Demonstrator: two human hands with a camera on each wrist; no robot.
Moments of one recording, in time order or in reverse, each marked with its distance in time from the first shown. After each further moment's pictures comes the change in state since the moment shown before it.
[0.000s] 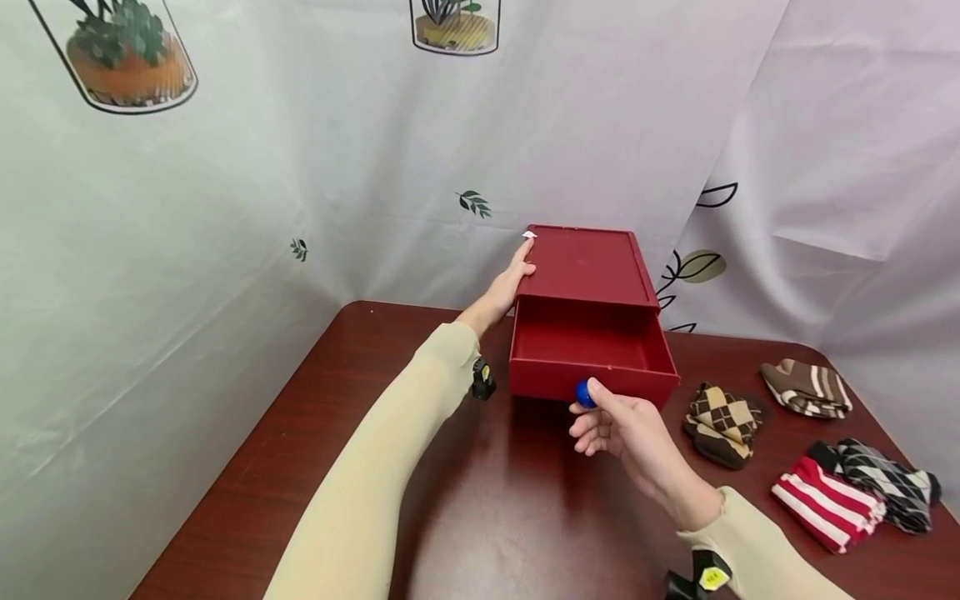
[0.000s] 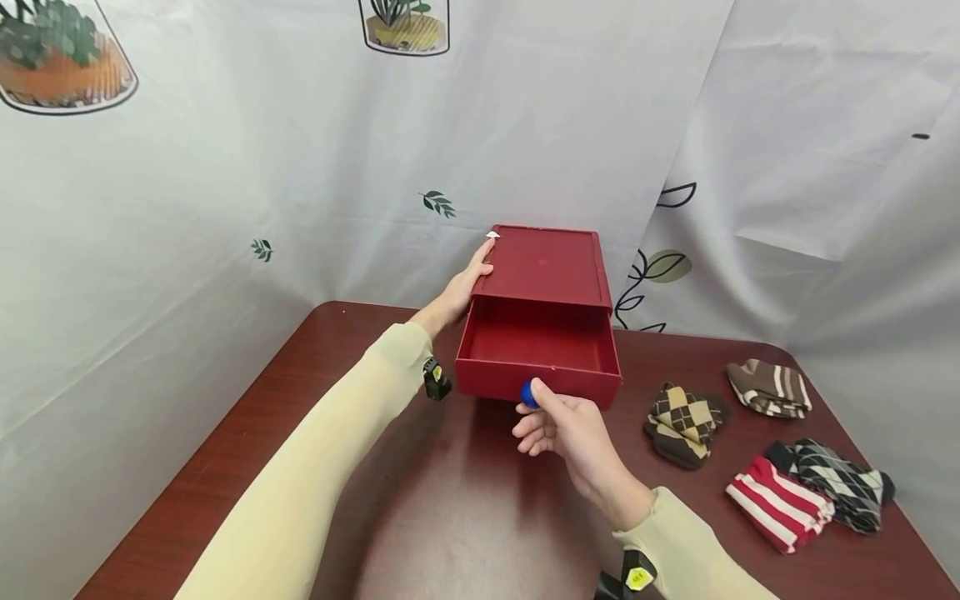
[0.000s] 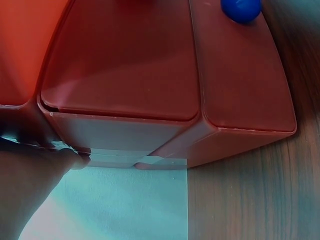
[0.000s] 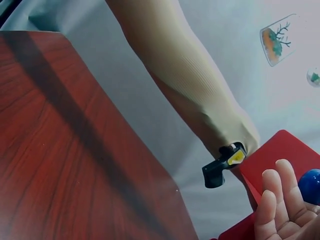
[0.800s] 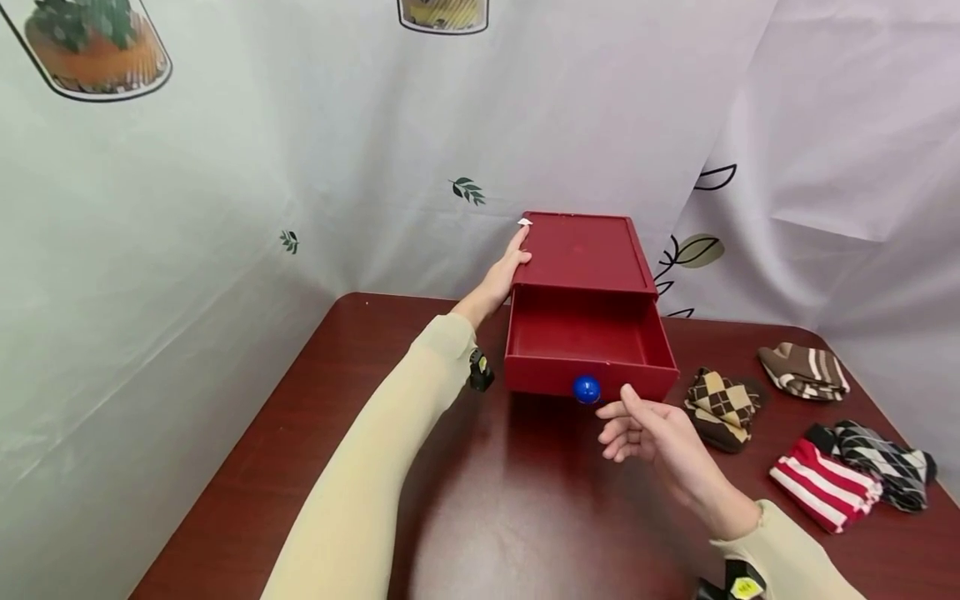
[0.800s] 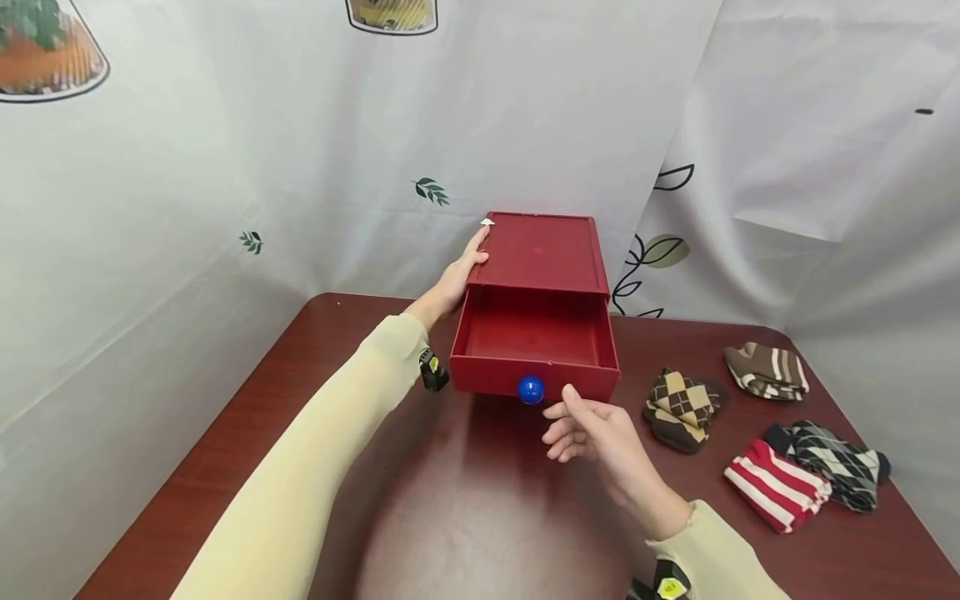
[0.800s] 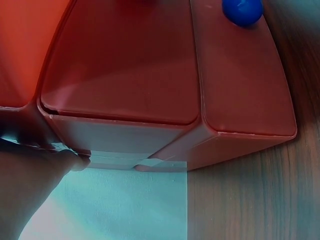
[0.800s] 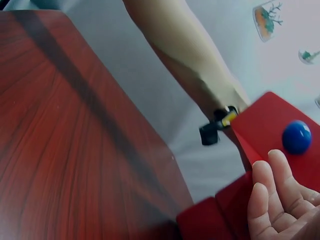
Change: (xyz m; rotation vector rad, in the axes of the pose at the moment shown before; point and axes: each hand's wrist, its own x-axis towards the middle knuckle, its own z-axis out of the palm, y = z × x) left_hand 0.001 0.004 0.002 -0.056 -0.026 -0.022; right_hand -0.015 0.014 -0.038 0.032 -0.121 -0.099
